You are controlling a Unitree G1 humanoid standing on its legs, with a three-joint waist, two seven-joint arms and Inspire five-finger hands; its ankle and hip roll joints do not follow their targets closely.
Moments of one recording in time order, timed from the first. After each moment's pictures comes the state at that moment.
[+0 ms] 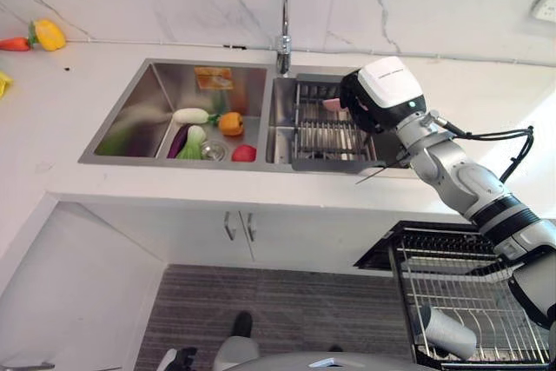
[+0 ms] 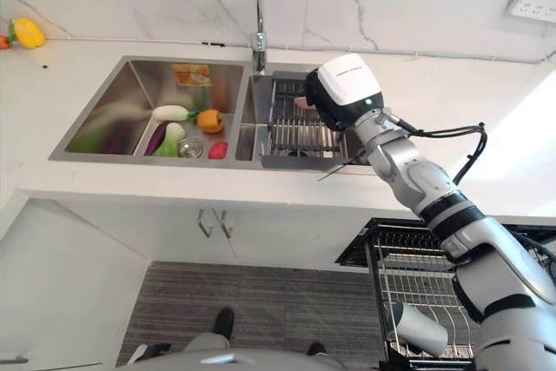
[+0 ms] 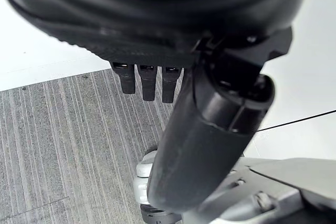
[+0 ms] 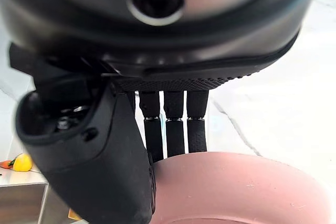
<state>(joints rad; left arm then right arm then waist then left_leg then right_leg) 0.18 0.25 -0.18 1.13 0.17 -0.04 0.22 -0.76 -0.81 0.65 0.32 -0.63 -0.07 -0.38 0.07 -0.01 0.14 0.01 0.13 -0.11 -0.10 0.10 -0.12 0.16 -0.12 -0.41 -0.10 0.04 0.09</state>
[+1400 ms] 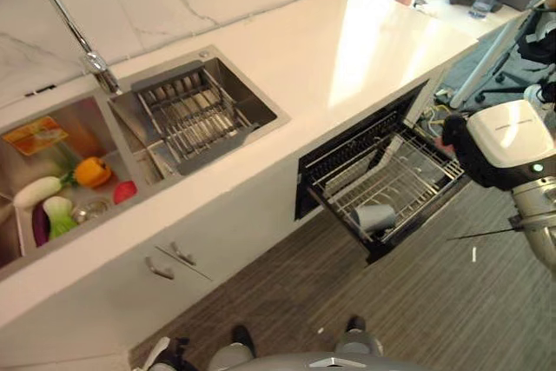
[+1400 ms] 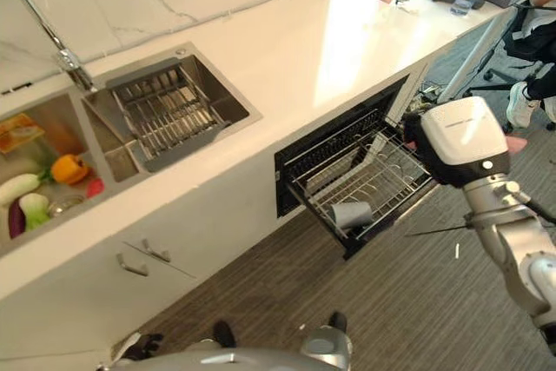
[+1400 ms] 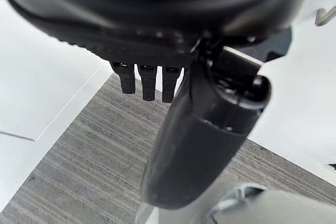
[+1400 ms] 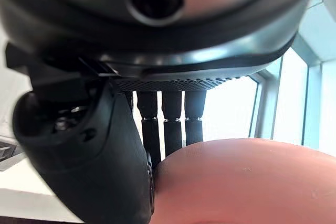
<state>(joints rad) 0.15 0.27 -0.14 1.12 0.25 -0.02 0.16 0.12 -1.06 -0.04 -0.11 -0.81 -0.04 -0.44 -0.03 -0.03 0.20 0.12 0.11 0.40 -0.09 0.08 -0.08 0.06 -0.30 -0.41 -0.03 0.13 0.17</state>
